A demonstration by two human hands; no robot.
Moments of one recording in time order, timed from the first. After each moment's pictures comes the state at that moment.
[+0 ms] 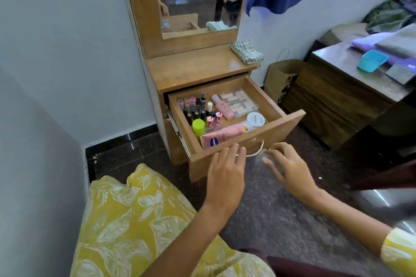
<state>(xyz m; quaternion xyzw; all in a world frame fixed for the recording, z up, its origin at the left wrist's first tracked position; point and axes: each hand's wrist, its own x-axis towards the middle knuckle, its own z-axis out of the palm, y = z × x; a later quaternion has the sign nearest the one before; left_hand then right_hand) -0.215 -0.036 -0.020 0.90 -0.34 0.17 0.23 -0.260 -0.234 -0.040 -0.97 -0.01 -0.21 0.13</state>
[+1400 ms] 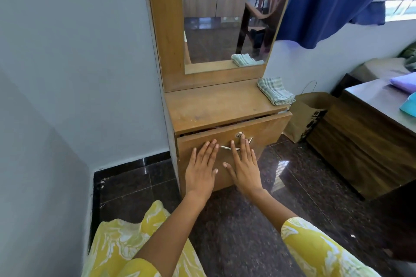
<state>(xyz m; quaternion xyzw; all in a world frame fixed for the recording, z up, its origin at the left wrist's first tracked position) -0.020 -0.020 -0.089 0.97 -0.23 0.08 -0.02 -0.033 -0.186 -0.124 -0.99 0.04 -0.09 0.09</state>
